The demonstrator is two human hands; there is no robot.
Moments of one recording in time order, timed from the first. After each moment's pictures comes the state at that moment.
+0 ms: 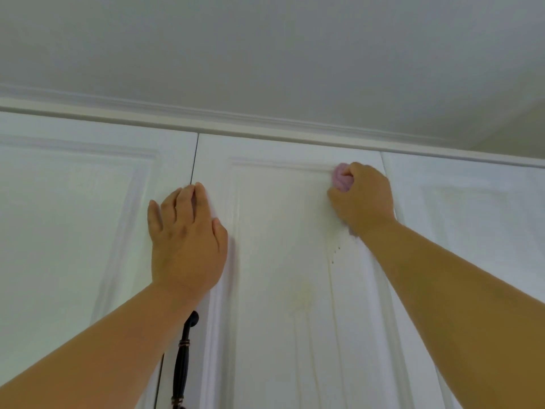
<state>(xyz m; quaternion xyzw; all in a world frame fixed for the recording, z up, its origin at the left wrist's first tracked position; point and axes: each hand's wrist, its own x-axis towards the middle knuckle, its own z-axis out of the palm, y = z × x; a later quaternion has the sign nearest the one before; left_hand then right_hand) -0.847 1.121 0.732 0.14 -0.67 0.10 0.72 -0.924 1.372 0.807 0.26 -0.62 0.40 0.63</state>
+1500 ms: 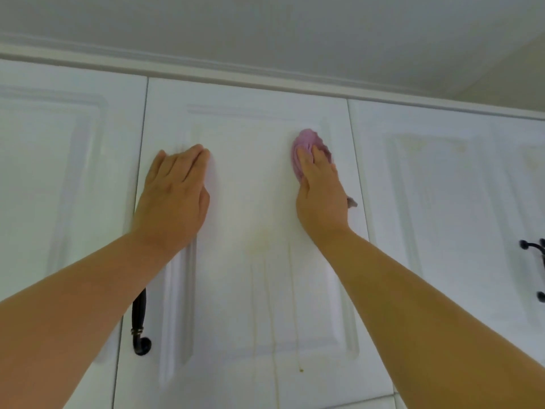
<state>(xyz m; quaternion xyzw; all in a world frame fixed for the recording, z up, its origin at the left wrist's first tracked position) -0.859 1.141 0.728 -0.03 -0.68 0.20 0.71 -0.956 1.365 0.728 0.30 -0.66 0.37 0.58</state>
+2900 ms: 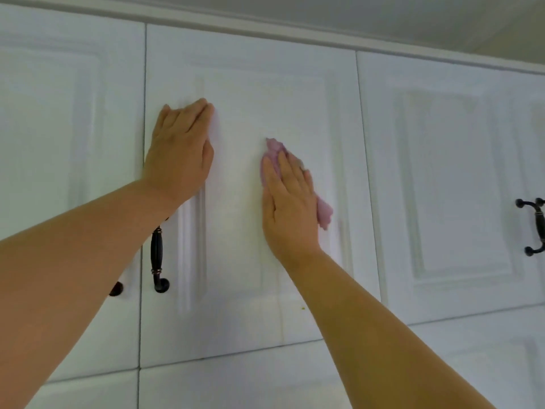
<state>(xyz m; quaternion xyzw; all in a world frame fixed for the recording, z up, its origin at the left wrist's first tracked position) -0.856 1.135 0.728 -0.06 -0.72 0.16 0.67 -0.934 1.312 0.632 0.36 -0.62 0.33 0.62</state>
